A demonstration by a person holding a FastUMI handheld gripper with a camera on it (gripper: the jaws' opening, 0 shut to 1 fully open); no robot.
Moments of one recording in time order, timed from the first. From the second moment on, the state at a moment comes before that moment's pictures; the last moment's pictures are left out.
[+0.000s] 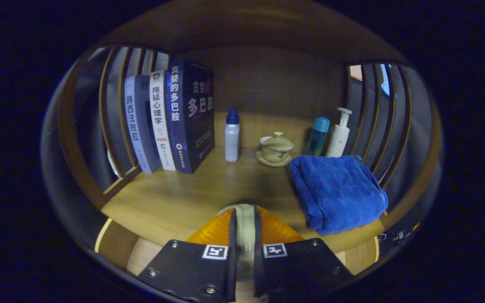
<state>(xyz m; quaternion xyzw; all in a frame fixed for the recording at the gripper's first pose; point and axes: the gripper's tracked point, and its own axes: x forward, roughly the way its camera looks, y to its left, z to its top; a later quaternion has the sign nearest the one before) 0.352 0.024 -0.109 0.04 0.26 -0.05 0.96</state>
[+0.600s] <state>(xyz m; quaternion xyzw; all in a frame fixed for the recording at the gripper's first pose) 0.402 0.009 -0.111 0.04 0.22 -0.09 0.97</state>
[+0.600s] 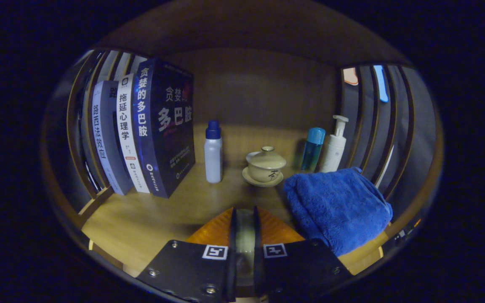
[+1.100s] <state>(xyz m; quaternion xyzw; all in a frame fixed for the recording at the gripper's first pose) 0.350 0.018 -0.054 0.01 0.12 -0.06 0.99</state>
